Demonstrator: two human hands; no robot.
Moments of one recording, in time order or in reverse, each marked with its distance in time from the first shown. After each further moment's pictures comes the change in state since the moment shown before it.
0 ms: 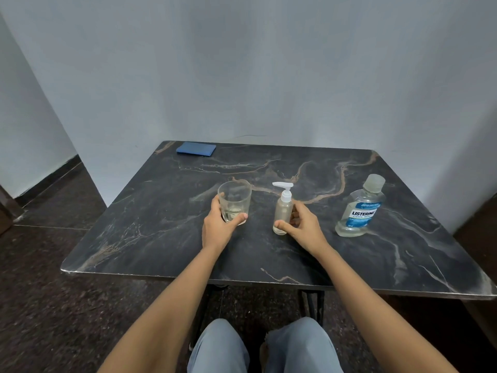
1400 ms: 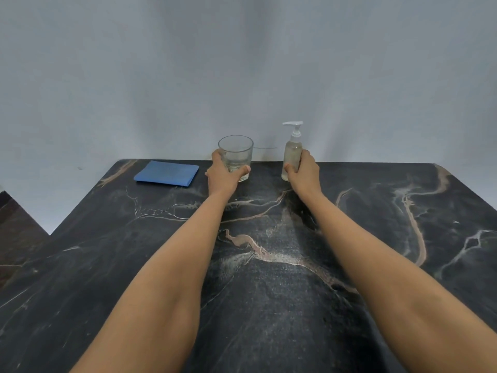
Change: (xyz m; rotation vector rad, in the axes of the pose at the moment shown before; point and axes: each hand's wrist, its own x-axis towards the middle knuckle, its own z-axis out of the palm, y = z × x) left_hand 0.347 -0.005 0.098 -0.025 -0.012 -0.020; right_hand 0.356 0.097 0.040 -0.150 0.331 0.134
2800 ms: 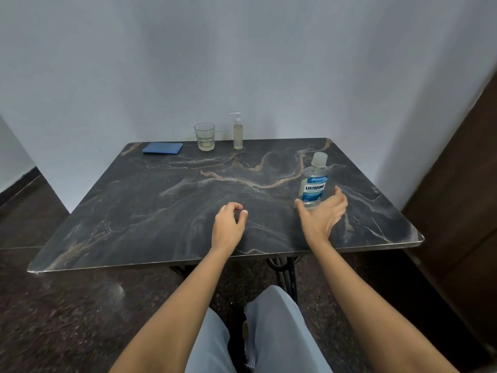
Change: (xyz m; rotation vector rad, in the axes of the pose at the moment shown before) left_hand -0.418 0.040 -0.028 0.157 -0.111 0.211; right_hand -0.369 -0.004 -0.237 -0.129 0.504 0.202
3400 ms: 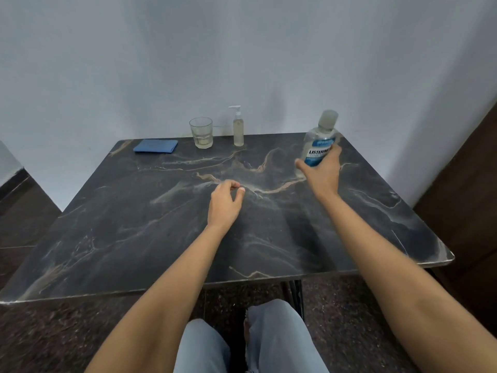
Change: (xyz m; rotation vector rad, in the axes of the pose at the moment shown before) left_hand 0.096 0.000 0.003 -0.013 0.024 0.032; right_hand 0.118 -0.043 0.054 0.266 -0.207 -0.099
